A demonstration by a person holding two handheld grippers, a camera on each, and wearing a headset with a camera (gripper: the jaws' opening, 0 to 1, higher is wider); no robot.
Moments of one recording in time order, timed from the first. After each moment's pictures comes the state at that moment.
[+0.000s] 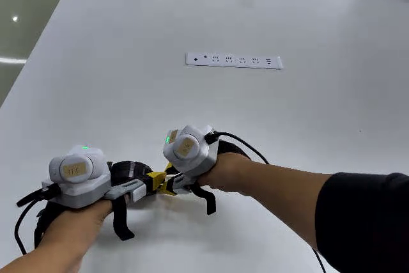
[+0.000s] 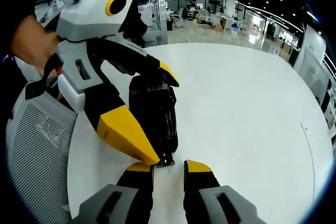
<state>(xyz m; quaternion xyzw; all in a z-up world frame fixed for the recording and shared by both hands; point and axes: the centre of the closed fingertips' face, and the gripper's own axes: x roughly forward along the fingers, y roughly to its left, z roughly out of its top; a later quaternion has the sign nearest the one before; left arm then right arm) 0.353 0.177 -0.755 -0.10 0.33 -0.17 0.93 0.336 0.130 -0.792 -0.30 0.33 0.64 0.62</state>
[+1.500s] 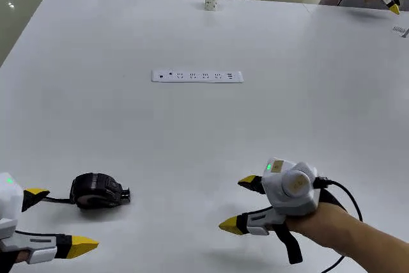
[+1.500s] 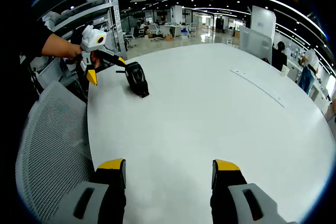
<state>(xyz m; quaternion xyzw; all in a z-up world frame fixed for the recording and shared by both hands) 0.268 0.204 -0.746 0.05 0.37 -0.34 0.86 0.308 -0.097 -0.745 -0.19 0.34 0.51 0.76</state>
